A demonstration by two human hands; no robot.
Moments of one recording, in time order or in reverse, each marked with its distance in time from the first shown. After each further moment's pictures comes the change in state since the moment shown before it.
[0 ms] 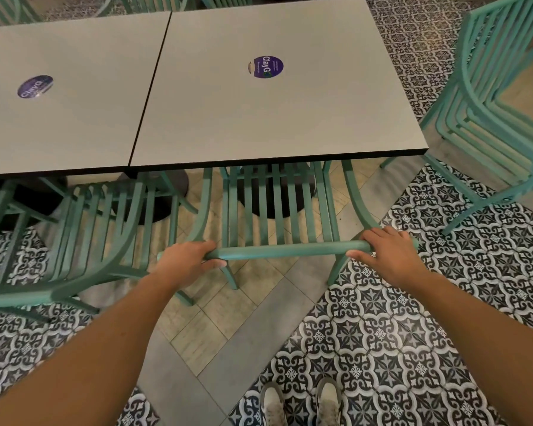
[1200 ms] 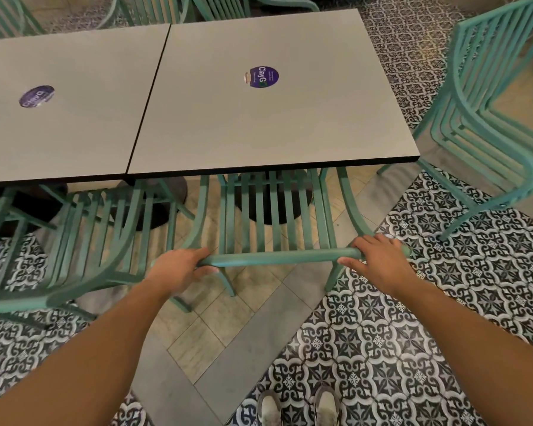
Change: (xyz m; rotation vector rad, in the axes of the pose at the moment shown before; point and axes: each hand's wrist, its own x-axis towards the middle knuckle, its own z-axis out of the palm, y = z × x) left_hand 0.001 -0.008 0.006 -0.031 0.064 0.054; right_hand -0.001 -0.002 -0.001 0.021 -0.036 -0.007
